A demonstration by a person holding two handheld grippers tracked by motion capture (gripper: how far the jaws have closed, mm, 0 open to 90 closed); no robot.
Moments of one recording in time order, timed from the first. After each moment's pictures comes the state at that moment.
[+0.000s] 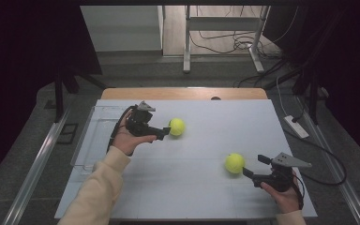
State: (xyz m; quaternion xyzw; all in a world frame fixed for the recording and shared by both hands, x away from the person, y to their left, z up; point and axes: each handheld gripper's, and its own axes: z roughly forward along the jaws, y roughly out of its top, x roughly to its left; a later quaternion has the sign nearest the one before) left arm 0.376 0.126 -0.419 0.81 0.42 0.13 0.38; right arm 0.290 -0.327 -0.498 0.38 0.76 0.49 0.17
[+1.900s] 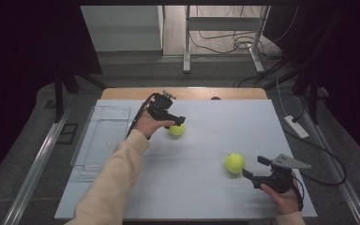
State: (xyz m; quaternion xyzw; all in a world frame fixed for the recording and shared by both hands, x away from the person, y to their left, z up) left arm 0.447 0.075 -0.430 0.84 0.42 0.12 0.32; right arm 0.287 -0.326 -0.500 0.38 0.77 0.49 0.17
